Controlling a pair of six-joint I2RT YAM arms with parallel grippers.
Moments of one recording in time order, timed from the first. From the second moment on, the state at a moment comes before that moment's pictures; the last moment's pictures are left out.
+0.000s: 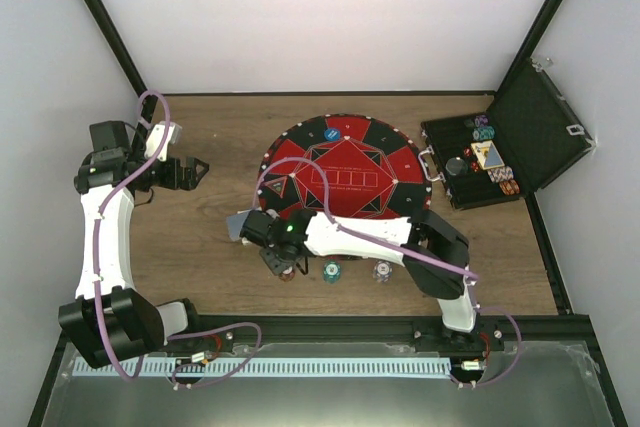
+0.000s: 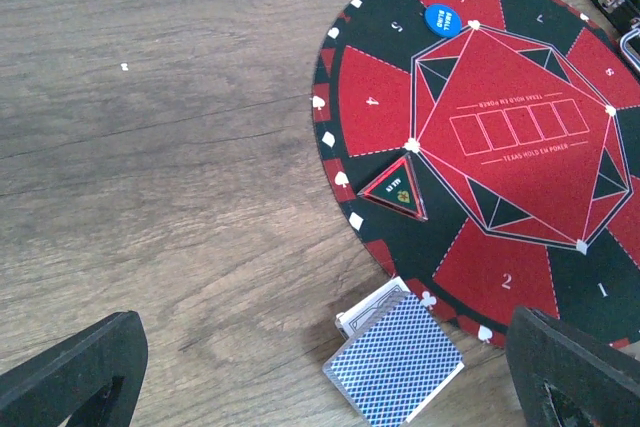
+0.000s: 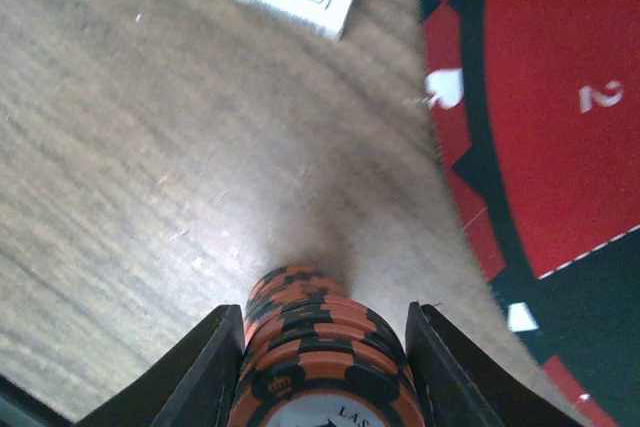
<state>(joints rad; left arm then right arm) 0.28 1.22 1.19 -0.91 0.61 0.35 1.24 1.95 1.51 -0.82 0.17 0.53</state>
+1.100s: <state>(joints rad) 0.28 1.22 1.23 -0.93 0.60 0.35 0.88 2.40 2.02 -0.81 0.16 0.33</state>
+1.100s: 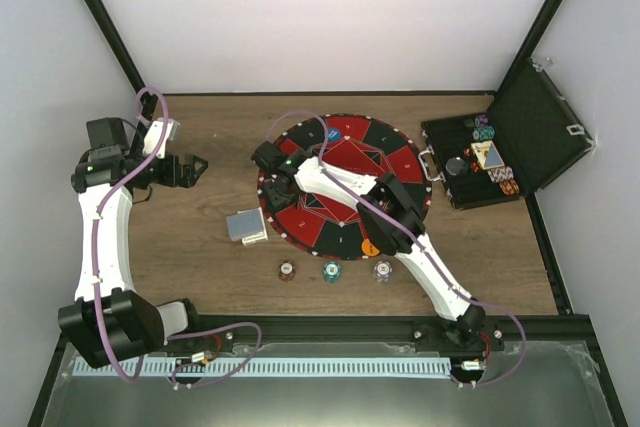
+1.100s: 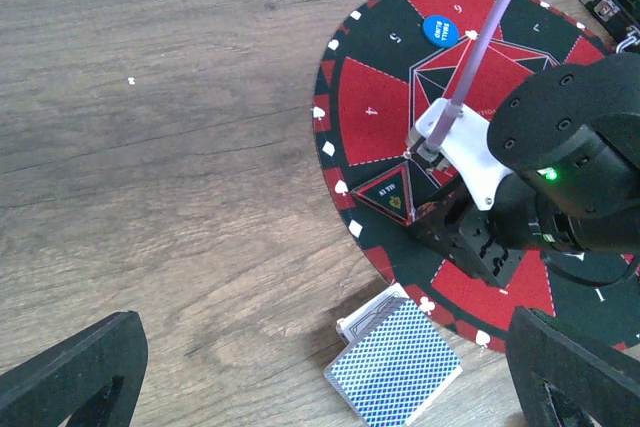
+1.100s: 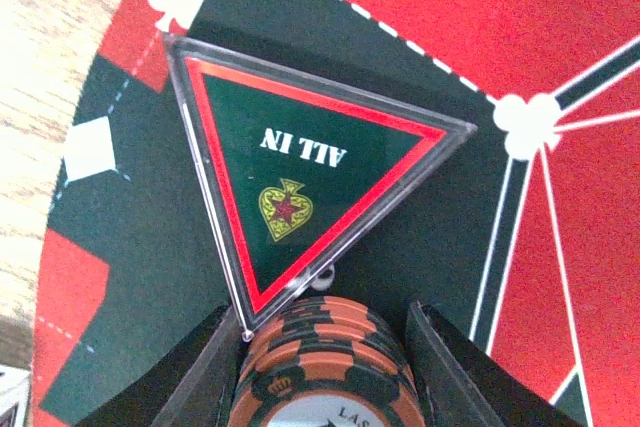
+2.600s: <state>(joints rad) 0.28 1.23 1.27 -0.97 0.61 0.37 1.25 1.98 1.50 -0.81 0.17 0.51</state>
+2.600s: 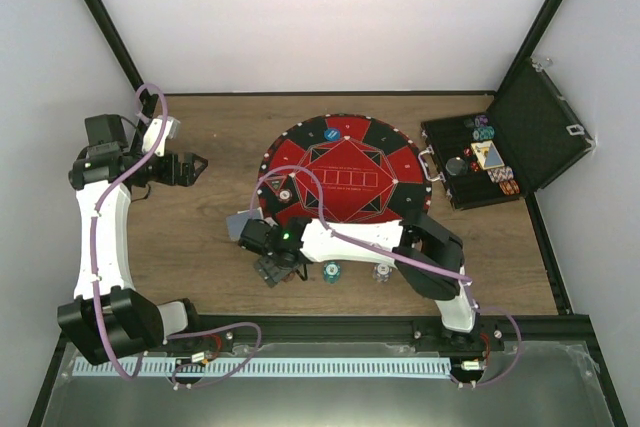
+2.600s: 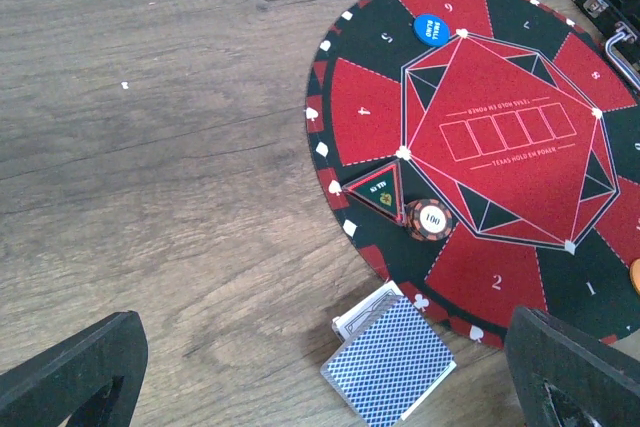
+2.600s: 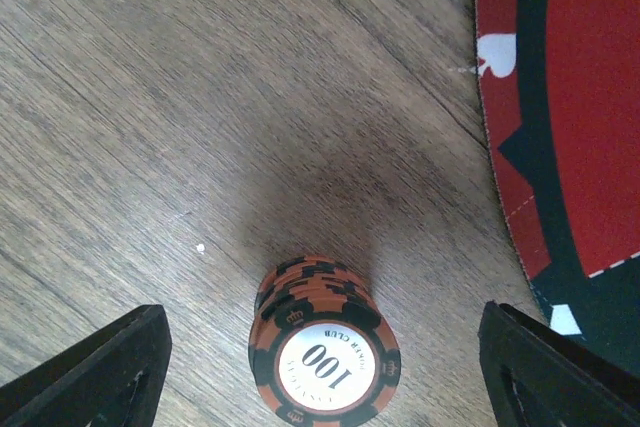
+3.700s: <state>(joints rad) 0.28 1.23 1.27 -0.97 0.61 0.39 1.26 1.98 1.41 -0.74 0.13 0.55</state>
